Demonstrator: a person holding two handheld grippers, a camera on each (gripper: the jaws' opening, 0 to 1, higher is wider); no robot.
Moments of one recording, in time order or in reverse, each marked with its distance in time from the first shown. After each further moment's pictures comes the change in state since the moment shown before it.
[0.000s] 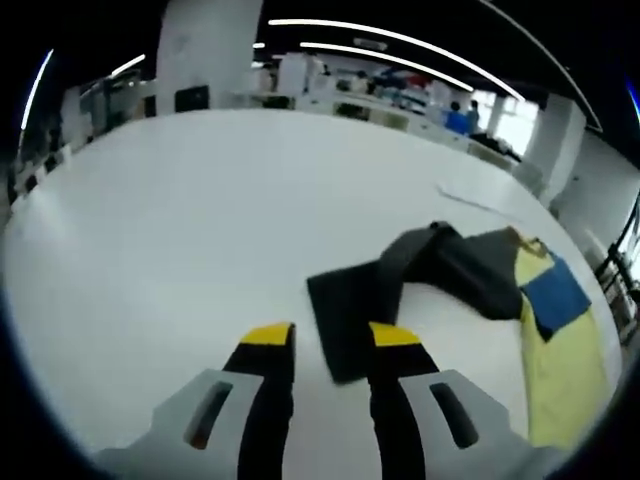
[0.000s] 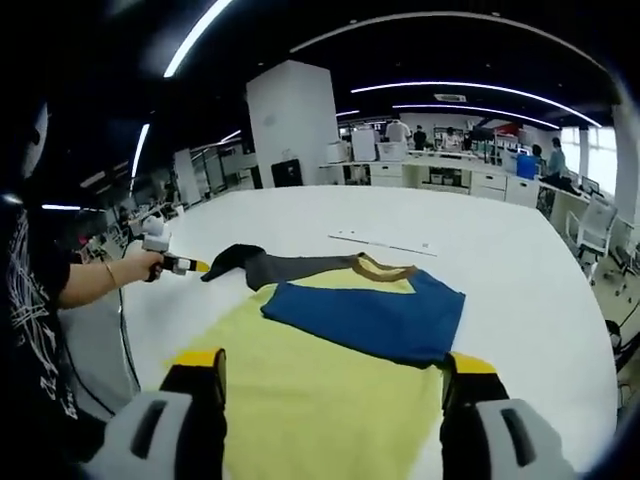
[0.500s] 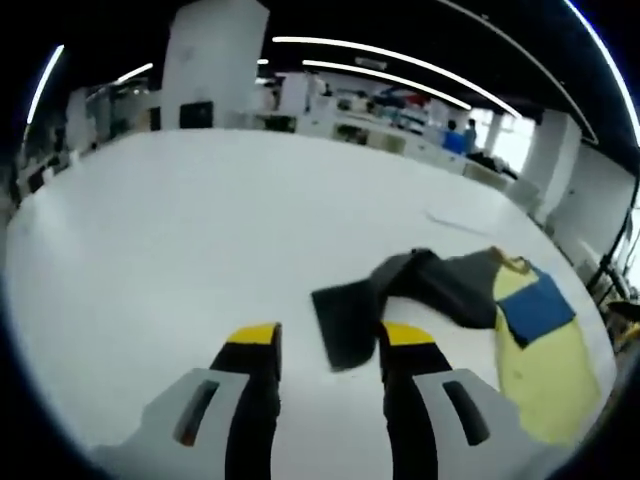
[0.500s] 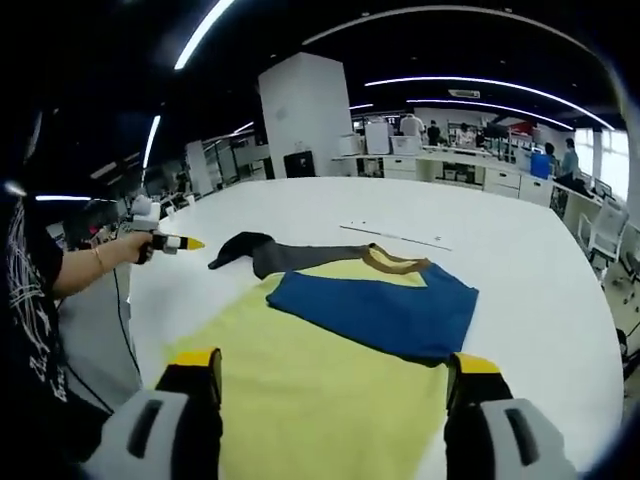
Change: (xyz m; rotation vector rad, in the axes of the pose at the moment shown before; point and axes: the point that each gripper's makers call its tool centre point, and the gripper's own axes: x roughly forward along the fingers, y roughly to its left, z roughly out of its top) left arm -0.041 0.003 0.014 -0.017 -0.077 -0.001; right arm 0.007 0.005 -0.005 -0.022 -0.003 0.055
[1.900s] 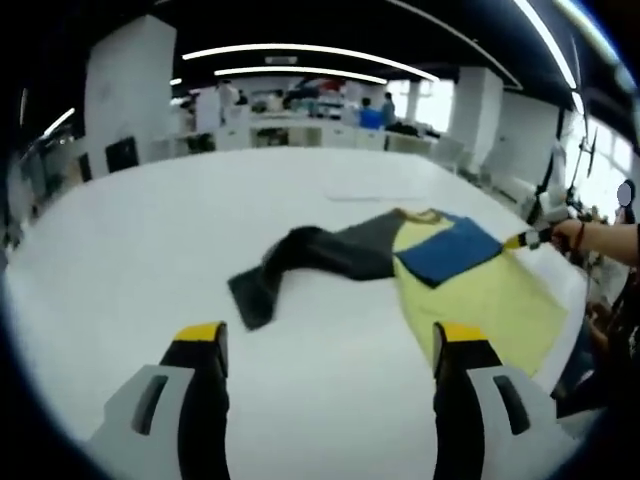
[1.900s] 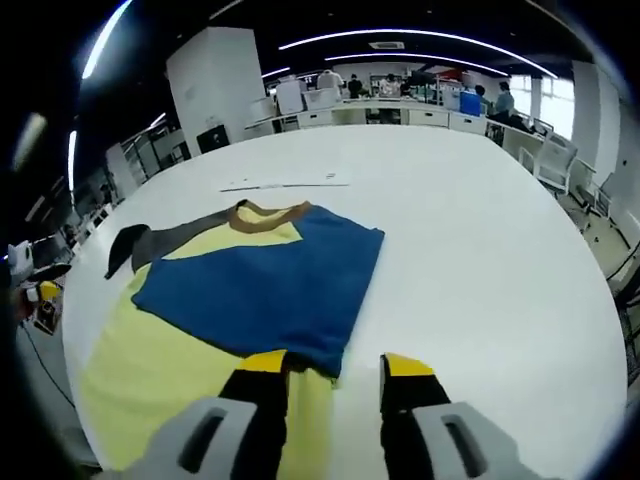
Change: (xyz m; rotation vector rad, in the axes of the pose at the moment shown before) left arm -0.082 -0.072 -0.013 0.243 -0.002 -0.255; right arm 0.063 -0.141 -0.041 0.199 0.150 -0.242
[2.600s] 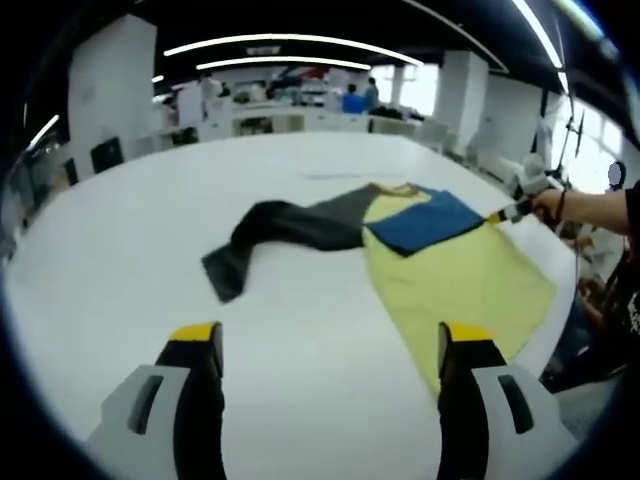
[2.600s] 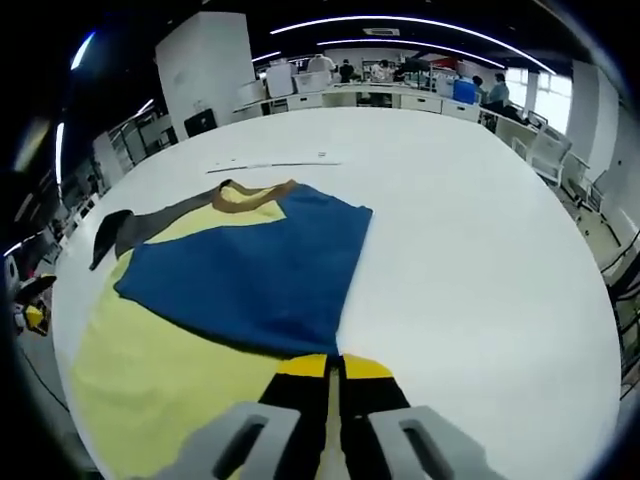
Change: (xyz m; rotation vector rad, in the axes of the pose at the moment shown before) left arm -0.009 -0.030 -0.033 0.062 0.065 -0.056; right arm 0.013 -0.009 -0.019 0.014 0.099 -0.083
